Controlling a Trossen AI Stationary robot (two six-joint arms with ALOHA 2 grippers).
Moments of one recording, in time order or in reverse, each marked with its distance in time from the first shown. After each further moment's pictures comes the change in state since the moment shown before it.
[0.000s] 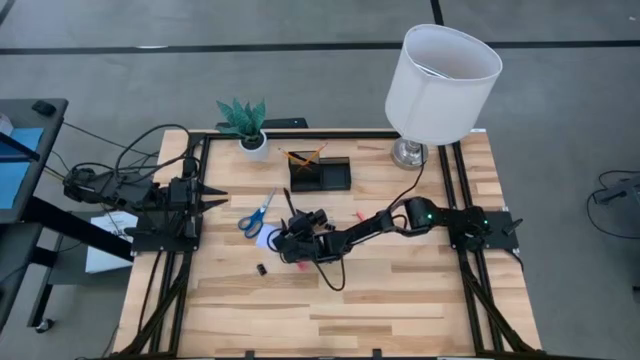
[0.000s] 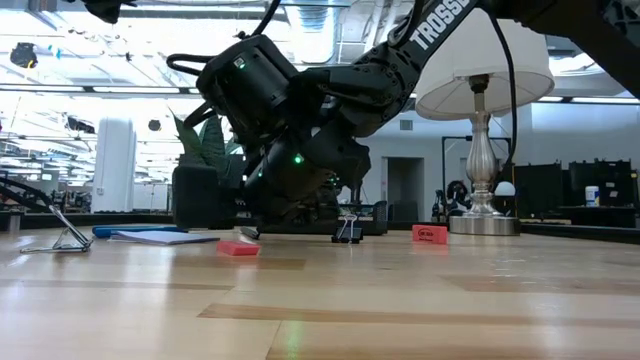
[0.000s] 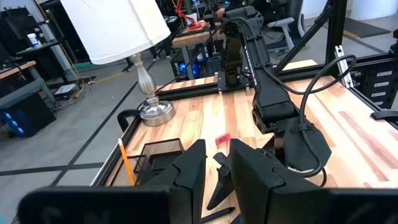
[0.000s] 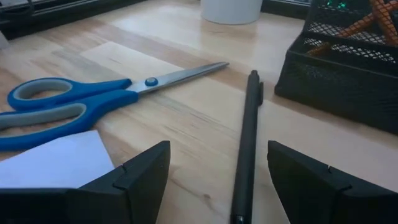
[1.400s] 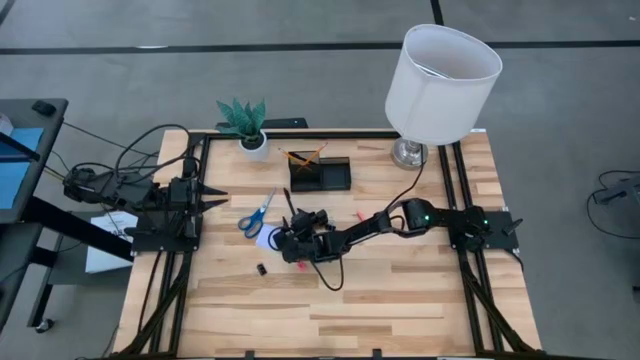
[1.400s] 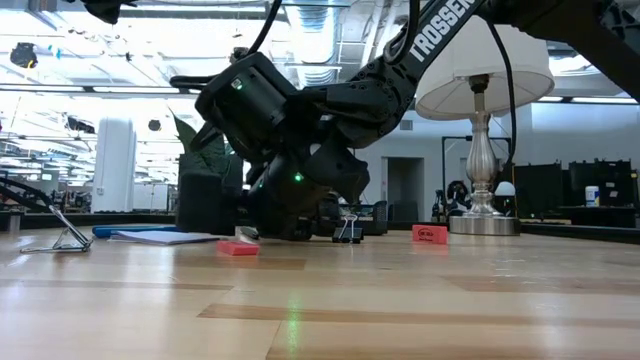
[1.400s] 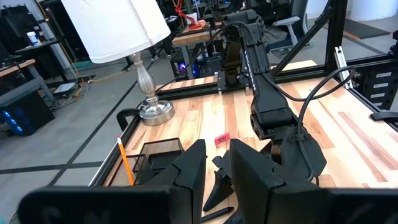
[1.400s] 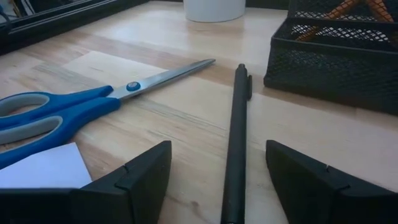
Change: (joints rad) left arm 0.000 0.000 0.000 -0.001 0.000 -0.009; right arm -0.008 0.068 0.003 -0.018 0.003 0.136
